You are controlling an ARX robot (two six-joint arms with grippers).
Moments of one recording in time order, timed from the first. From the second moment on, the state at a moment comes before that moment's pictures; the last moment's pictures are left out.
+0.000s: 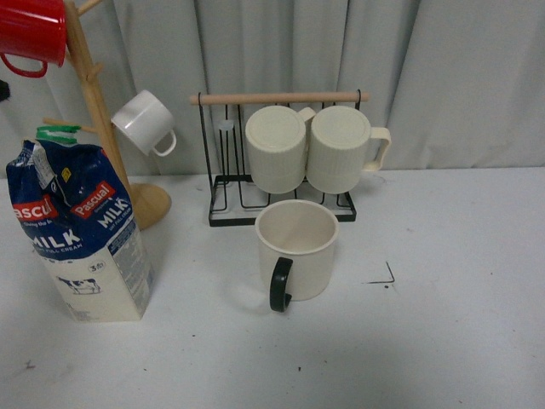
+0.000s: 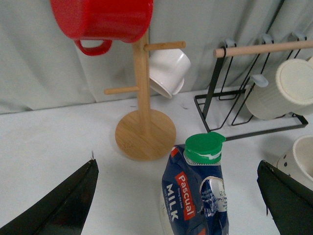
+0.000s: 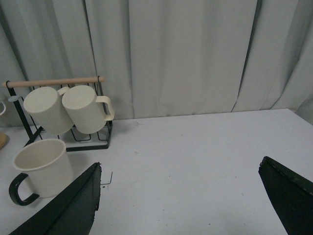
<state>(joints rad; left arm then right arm) 0.10 1.29 0.66 0.26 0.20 0.07 0.00 0.00 0.01 0.00 0.00 0.00</state>
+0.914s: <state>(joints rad) 0.08 1.53 0.74 0.38 0.09 0.15 0.00 0.00 0.01 0.00 0.00 0.00</state>
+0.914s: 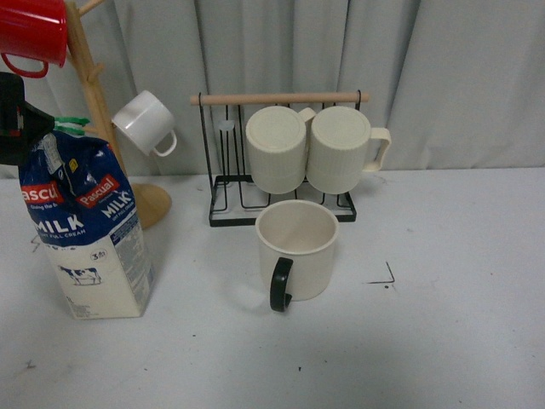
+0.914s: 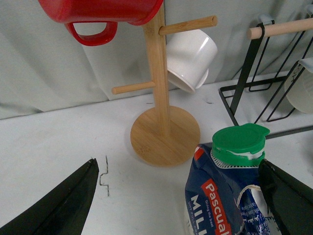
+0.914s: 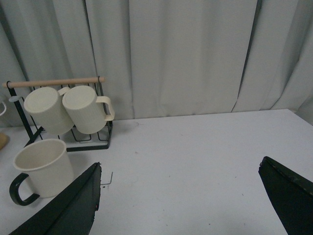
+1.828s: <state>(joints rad) 0.09 1.41 0.63 0.36 0.13 0.09 0.00 0.00 0.01 0.00 0.00 0.00</state>
